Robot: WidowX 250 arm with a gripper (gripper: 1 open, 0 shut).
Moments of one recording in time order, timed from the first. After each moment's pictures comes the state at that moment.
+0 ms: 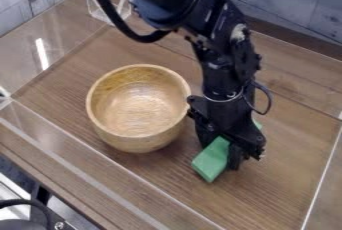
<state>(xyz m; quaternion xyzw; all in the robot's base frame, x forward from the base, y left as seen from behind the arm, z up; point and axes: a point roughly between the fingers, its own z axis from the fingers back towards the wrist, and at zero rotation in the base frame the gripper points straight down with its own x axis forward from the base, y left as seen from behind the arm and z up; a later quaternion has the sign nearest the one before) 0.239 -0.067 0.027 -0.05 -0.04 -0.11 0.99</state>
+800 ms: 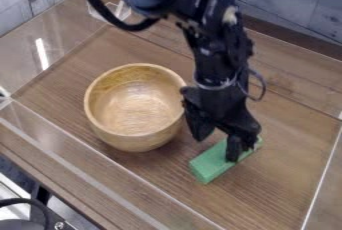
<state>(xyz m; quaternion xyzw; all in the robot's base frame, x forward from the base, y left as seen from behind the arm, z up) 0.240 -0.058 0.049 -0.06 -0.05 -0.10 0.99</state>
